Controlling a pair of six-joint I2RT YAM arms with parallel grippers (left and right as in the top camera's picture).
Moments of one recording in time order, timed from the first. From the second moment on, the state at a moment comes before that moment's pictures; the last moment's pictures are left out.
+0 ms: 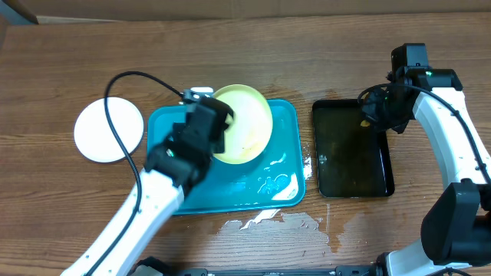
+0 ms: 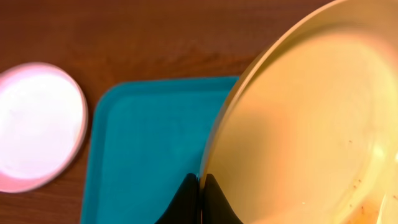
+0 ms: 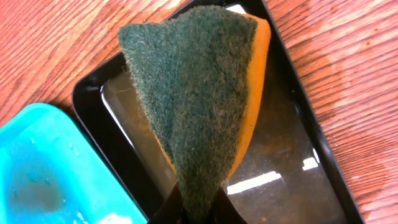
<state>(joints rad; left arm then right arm) -0.53 1.29 1.05 -0.68 -0.47 -0.38 -0.03 1.73 1.42 -1.05 -0.13 0.50</state>
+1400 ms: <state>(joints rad) -0.67 1.46 1.05 -0.70 -0.72 -0.52 0.04 1.73 1.42 -1.06 -0.24 0.43</state>
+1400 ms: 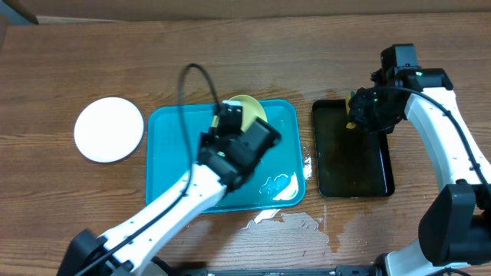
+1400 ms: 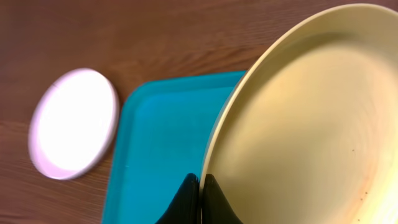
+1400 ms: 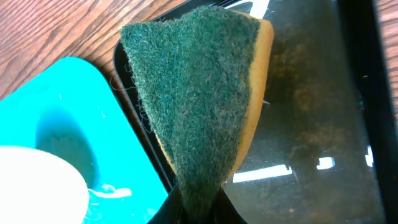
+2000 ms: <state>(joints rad) -0.45 1.45 1.05 -0.57 -0.29 -0.47 0.31 1.73 1.42 -1.09 -0.85 0.13</state>
